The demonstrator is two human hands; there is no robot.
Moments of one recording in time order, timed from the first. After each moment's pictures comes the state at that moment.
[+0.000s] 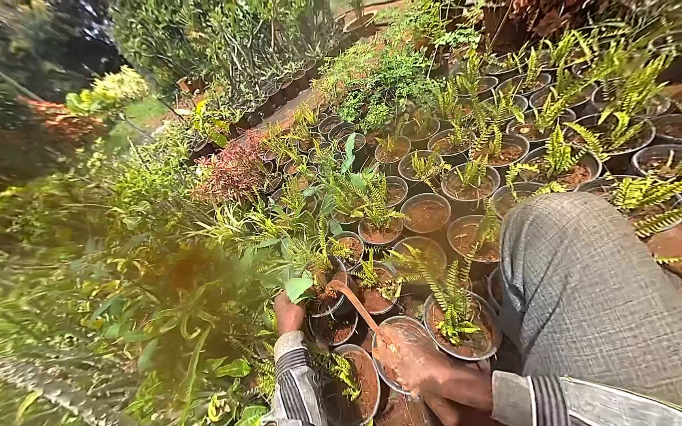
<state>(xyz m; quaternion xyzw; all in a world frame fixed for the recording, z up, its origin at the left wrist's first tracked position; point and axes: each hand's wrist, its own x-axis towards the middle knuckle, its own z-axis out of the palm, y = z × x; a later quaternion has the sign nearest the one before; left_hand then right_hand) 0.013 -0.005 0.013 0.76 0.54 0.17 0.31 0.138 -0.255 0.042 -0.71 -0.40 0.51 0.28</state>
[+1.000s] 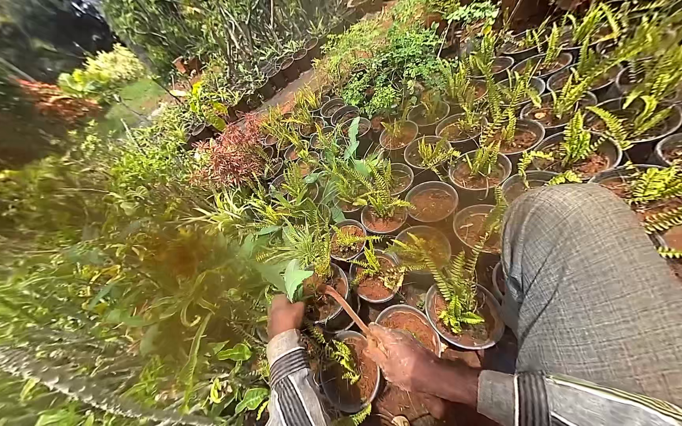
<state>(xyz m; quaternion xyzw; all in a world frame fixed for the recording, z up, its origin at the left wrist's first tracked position) -0.001 -0.025 0.052 0.72 0.65 -0.06 0.24 0.119 -0.238 0.029 -0.70 -0.44 0.52 0.23</state>
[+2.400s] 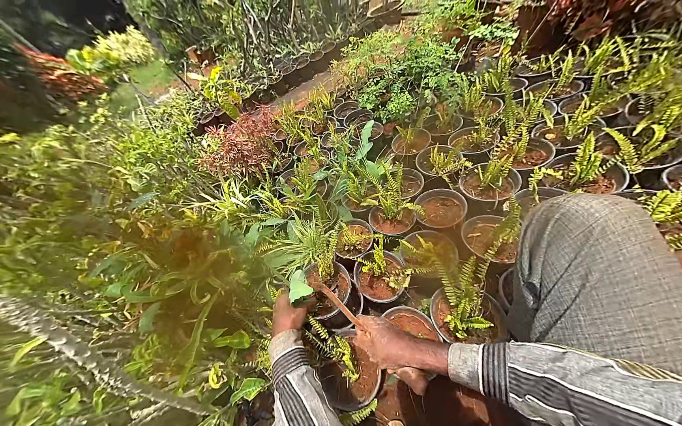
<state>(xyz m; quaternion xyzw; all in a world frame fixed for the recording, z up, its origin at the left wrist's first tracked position) -0.028 -0.023 0.026 0.72 0.60 0.06 0.34 0.114 -0.194 0.014 -0.67 -0.47 0.53 0.19</state>
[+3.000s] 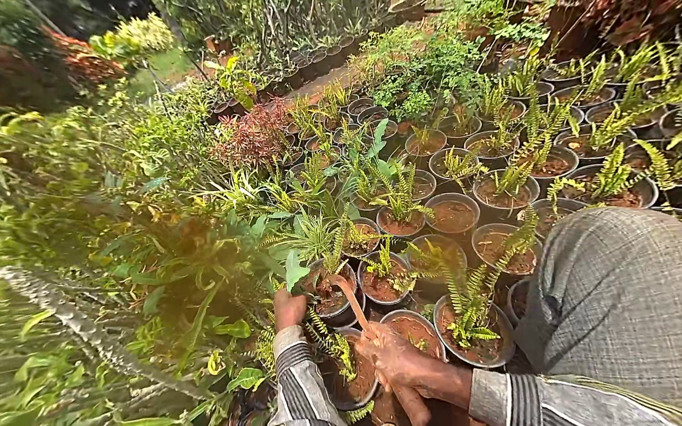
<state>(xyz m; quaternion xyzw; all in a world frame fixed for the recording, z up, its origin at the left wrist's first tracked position) -0.024 -0.021 0.015 0.67 0.65 0.12 0.34 0.101 -0.219 0.010 -0.63 -0.28 0.64 0.34</state>
